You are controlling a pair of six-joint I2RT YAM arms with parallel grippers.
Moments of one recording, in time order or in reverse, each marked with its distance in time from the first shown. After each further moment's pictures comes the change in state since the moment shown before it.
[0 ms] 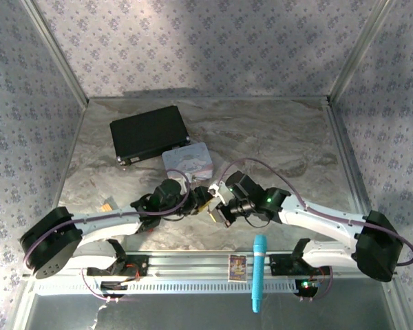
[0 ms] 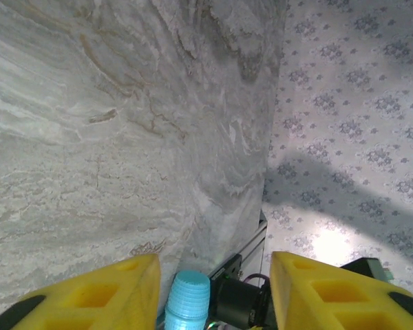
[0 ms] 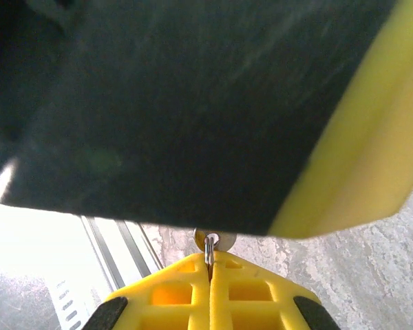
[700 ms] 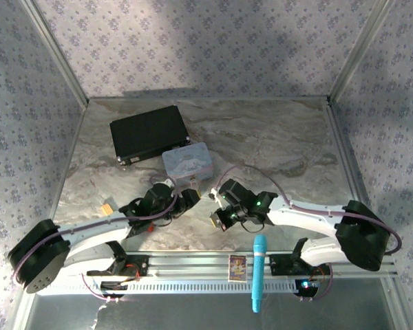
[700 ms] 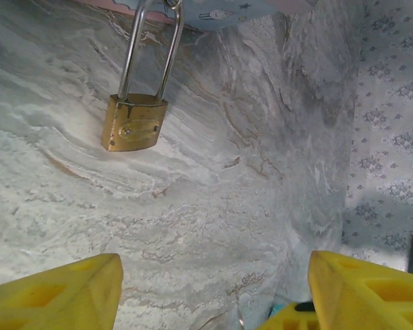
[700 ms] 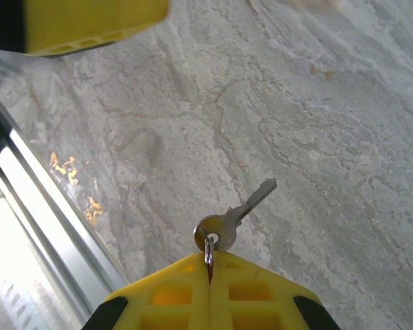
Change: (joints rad) left arm 0.080 -0.122 -0.099 -0.179 -0.120 0.137; right arm 0.037 0.108 -0.053 0.050 0.062 0.135
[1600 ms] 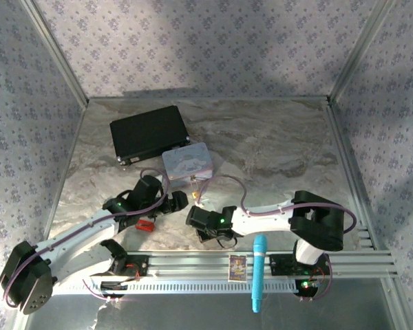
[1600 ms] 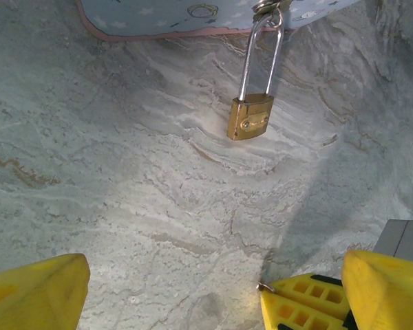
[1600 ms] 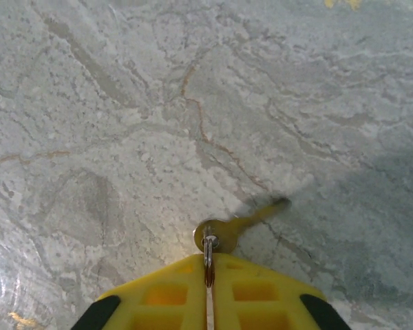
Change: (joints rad) left arm 0.148 -0.185 0.129 -0.578 0.028 0.359; right arm 0.301 0.350 0.164 -0.013 0.440 0.480
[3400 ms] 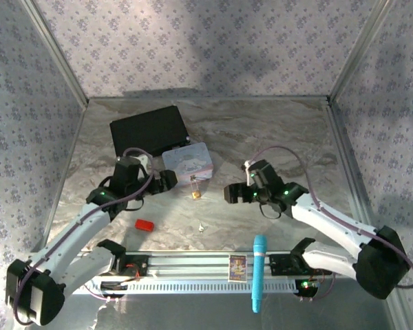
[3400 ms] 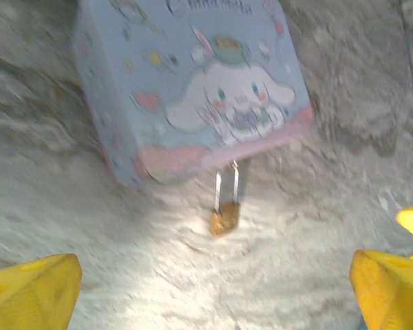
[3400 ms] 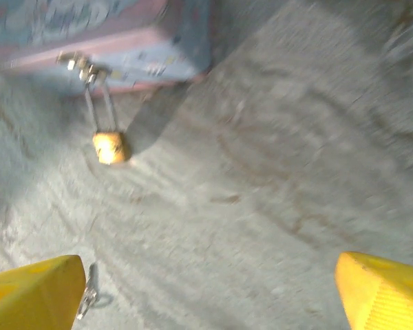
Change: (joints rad) left arm 0.245 -0.033 0.161 -0.074 0.095 0.237; right arm -0.569 -0.543 -0.170 -0.067 -0.249 -0.380
